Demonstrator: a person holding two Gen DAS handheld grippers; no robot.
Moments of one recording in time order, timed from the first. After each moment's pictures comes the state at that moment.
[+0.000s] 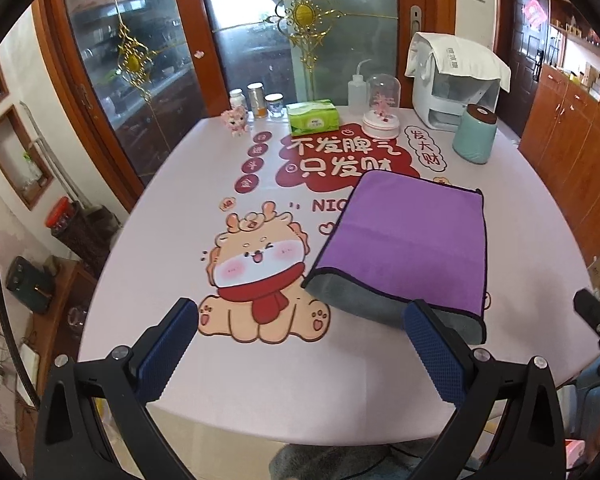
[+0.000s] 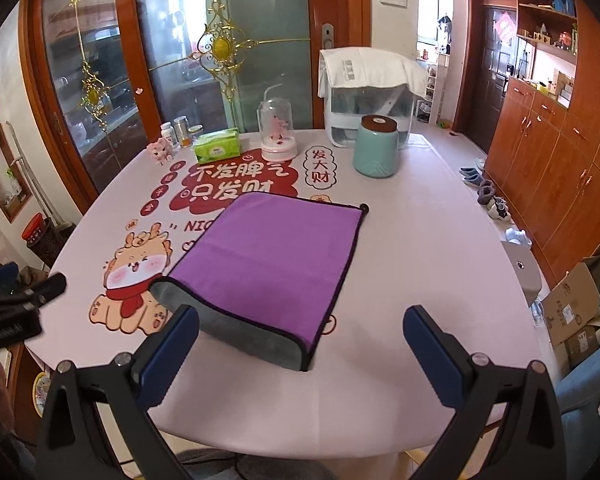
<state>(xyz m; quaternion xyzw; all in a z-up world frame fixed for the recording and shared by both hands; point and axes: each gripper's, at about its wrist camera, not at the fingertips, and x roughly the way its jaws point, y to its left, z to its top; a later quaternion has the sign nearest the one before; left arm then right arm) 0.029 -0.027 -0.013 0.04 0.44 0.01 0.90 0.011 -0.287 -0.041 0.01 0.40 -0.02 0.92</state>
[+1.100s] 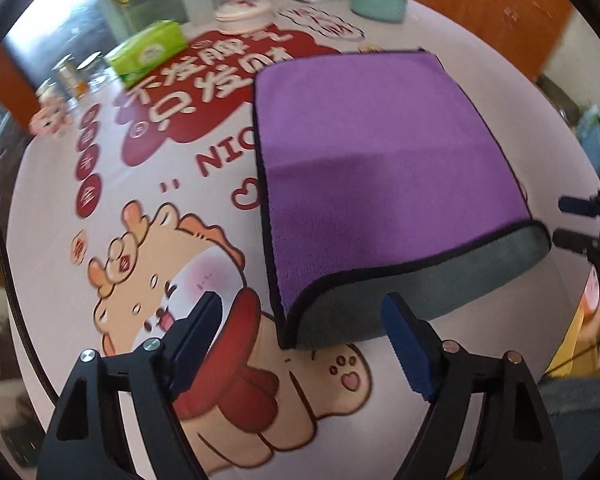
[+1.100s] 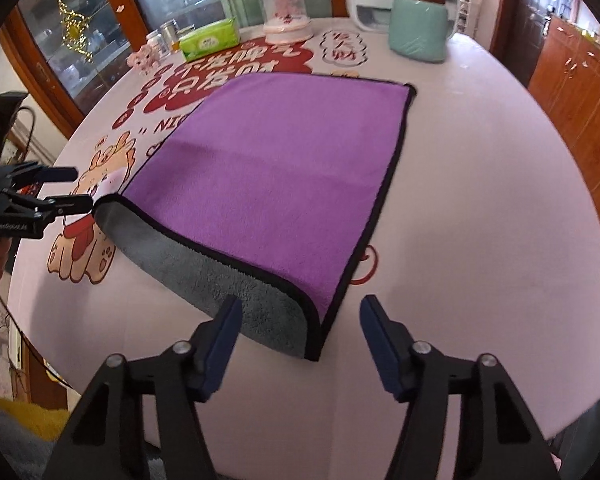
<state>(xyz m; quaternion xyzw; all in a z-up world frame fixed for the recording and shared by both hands) 0.195 -0.039 -0.182 0.20 0.55 -0.27 0.77 0.089 -0.295 -0.197 0.04 0.54 0.03 0.84</state>
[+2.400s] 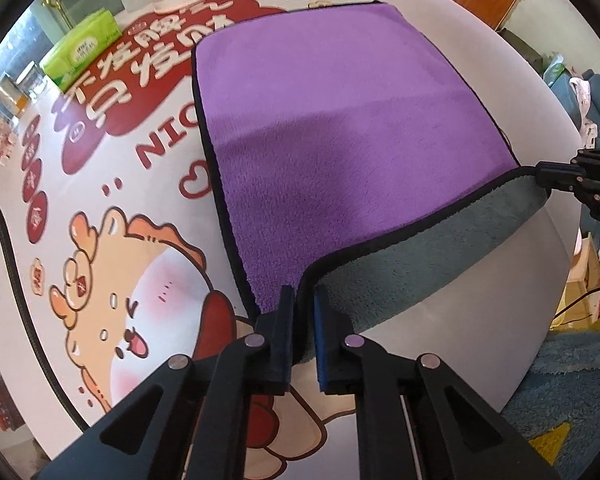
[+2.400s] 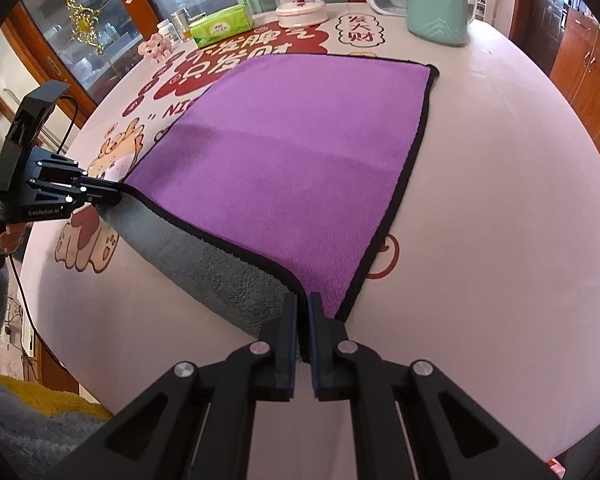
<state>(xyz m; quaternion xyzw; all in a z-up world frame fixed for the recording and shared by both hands) 0.195 -0.045 -0.211 0.23 0.58 -0.33 0.71 0.095 -0.299 -0.206 0.05 0.54 0.06 0.84</state>
